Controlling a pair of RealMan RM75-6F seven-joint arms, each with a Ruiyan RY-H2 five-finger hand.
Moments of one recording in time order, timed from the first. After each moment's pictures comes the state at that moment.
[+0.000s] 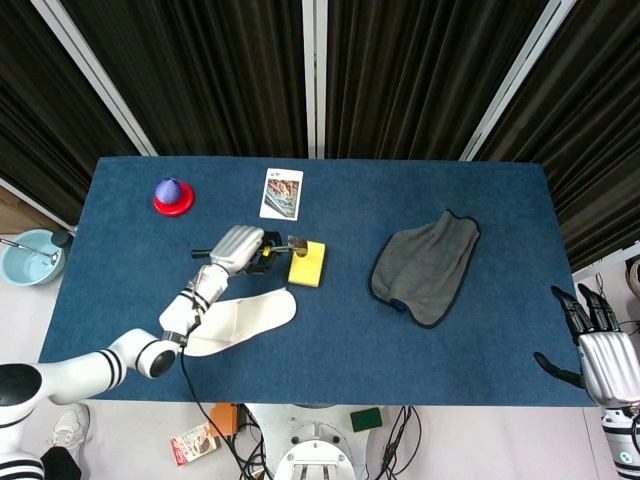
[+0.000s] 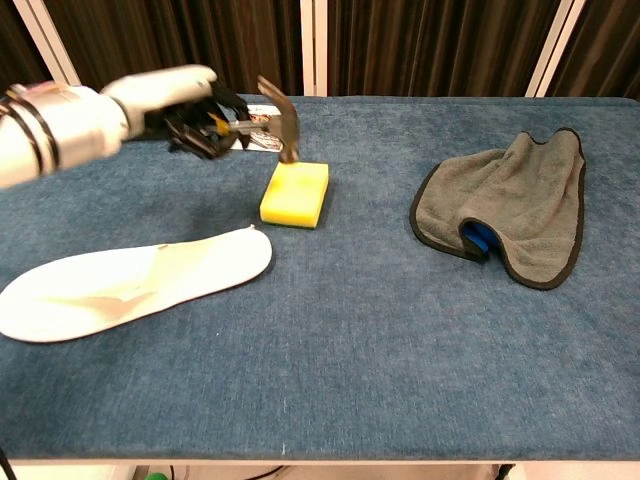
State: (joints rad) left arm -0.84 -1.59 -0.22 -1.23 1.27 0.83 -0.26; right arm 0.03 -1.09 0.01 -1.59 -1.66 1.59 0.06
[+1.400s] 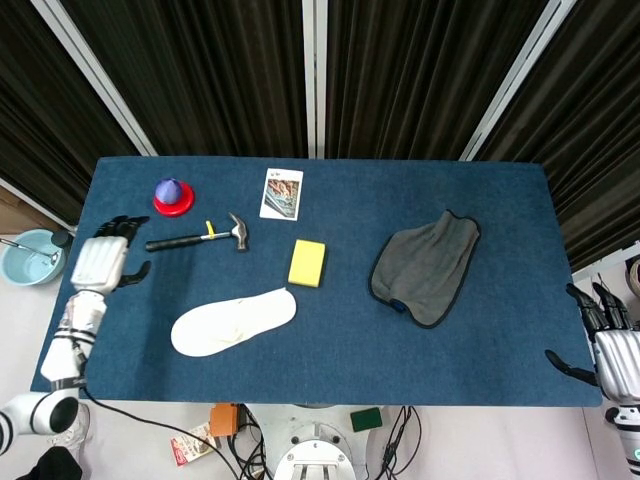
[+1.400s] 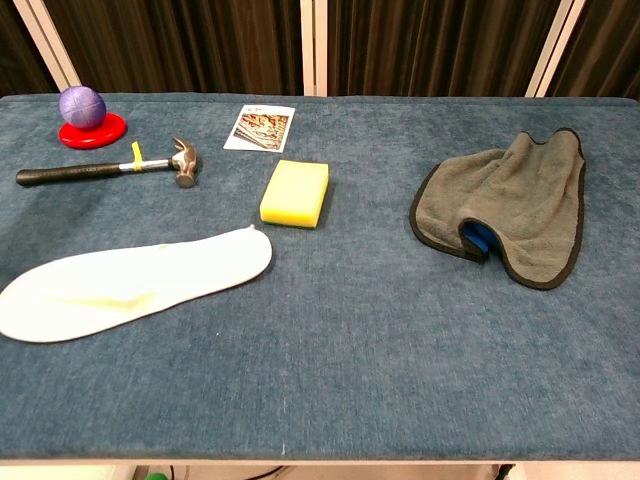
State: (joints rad) left arm -0.47 -1.27 -0.11 -1.46 1.16 1.19 0.04; right arm 0.03 -1.09 0.02 -1.53 -1.61 1.58 0.19
